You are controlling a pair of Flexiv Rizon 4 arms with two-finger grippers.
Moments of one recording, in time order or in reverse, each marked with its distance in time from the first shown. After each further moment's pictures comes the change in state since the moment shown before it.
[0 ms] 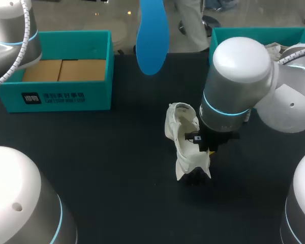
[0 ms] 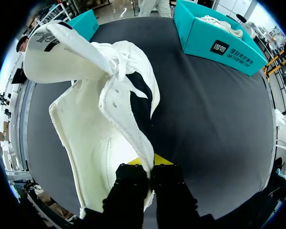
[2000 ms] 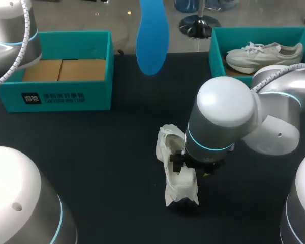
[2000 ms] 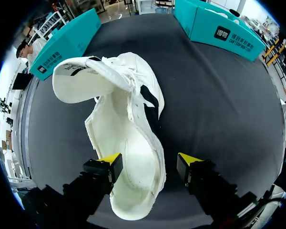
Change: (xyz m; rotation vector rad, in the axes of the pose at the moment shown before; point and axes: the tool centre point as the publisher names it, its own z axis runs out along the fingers) left arm 0.000 0.000 0.000 0.000 0.000 0.000; right arm 0.043 -0.045 0.028 -0.040 0.034 0.072
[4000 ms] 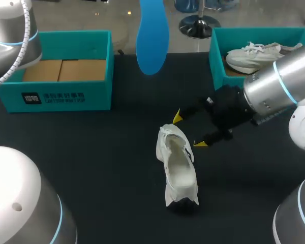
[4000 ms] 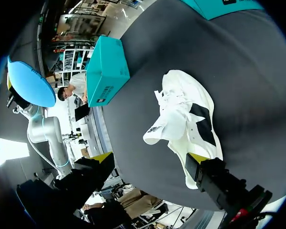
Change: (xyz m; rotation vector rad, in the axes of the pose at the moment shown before) left arm 0.000 0.000 0.000 0.000 0.000 0.000; right arm 0.034 0.074 -0.104 0.245 0.730 0.333
